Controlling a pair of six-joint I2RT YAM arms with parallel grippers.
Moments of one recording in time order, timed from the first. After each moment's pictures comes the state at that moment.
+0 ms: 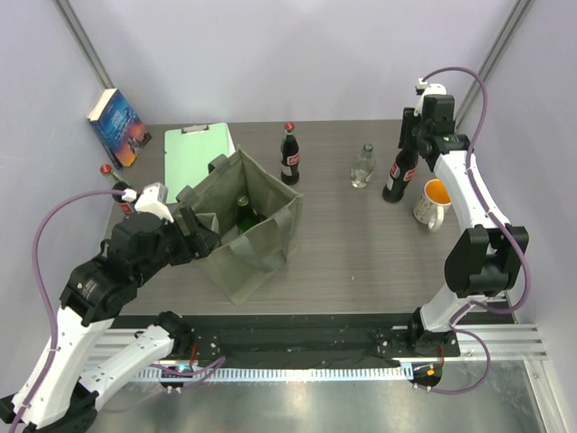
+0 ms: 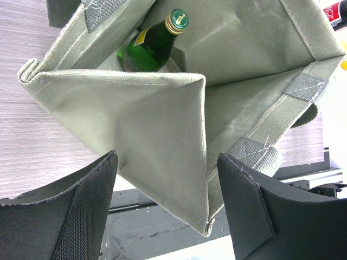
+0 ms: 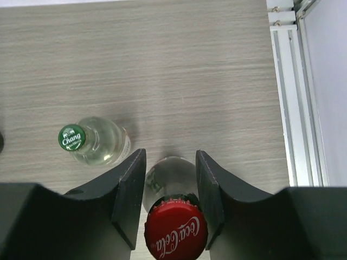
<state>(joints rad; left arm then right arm) -0.58 0.69 1.17 -1.05 -0.18 -0.68 0.02 1.65 1.55 -0.43 0.11 0.03</state>
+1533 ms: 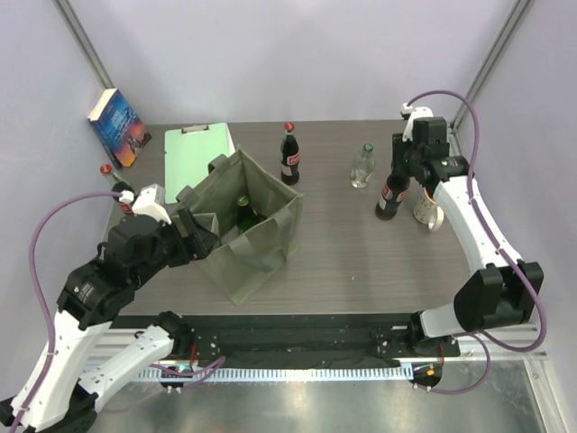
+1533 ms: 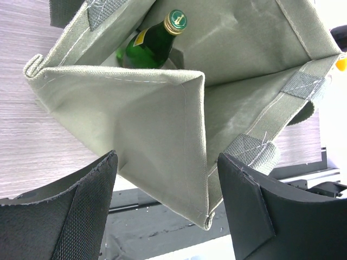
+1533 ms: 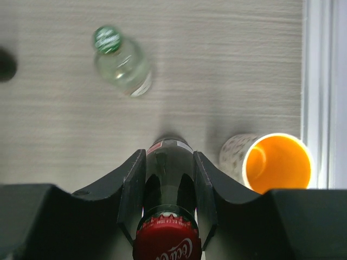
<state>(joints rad) -0.58 0.67 1.17 -1.06 -0.18 -0.68 0.11 1.43 1.36 -0.56 0.11 0.00</state>
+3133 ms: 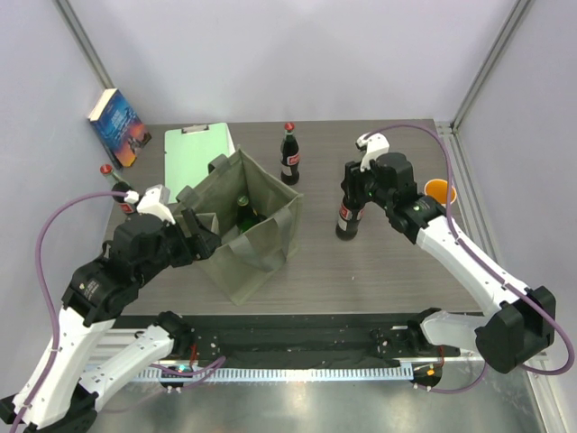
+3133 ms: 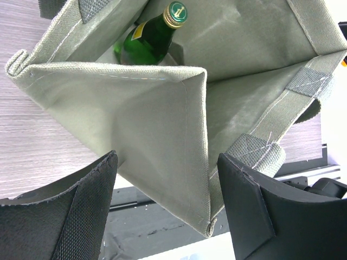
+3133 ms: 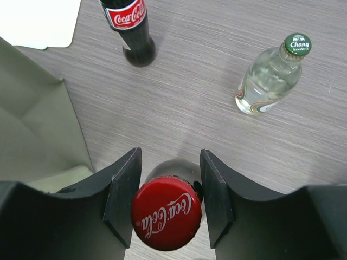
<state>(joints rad) -0.58 0.68 1.15 -1.04 -0.16 -0.69 0.46 1.21 1.04 -0.25 0.06 0.07</state>
